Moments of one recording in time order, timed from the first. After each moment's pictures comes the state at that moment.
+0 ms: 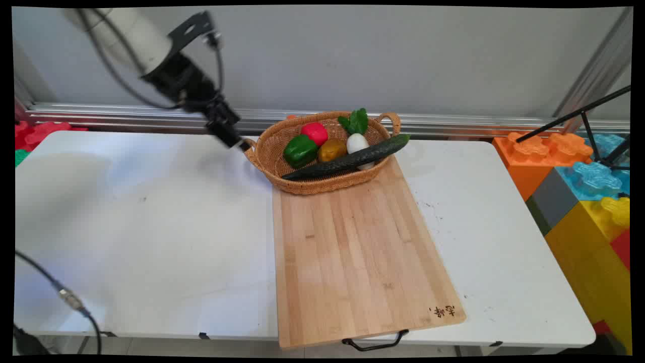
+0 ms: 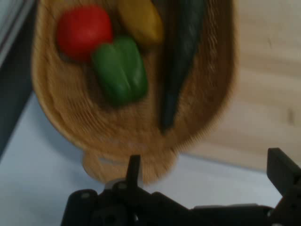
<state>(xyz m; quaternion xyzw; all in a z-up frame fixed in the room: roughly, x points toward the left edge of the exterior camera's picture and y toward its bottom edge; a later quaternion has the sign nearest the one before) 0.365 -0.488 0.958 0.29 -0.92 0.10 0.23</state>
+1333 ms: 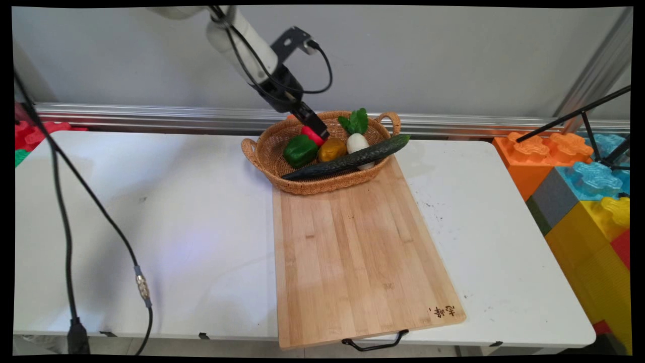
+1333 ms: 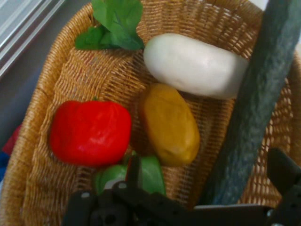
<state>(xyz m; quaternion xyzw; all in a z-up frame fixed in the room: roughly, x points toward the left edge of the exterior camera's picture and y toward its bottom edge) 0.264 -0.616 0.881 0.38 -0.88 0.08 0.26</state>
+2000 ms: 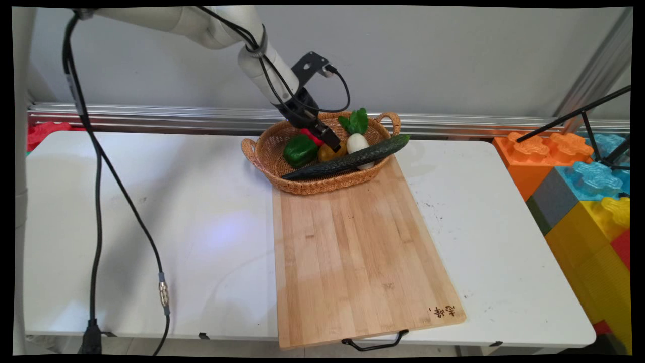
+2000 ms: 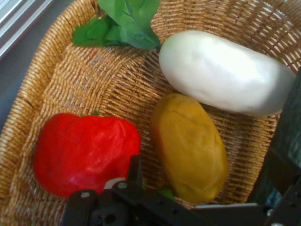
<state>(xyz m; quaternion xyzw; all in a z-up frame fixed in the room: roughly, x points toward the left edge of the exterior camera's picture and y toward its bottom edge) 0.238 -0.648 0.826 0.40 -0.88 0.07 0.25</state>
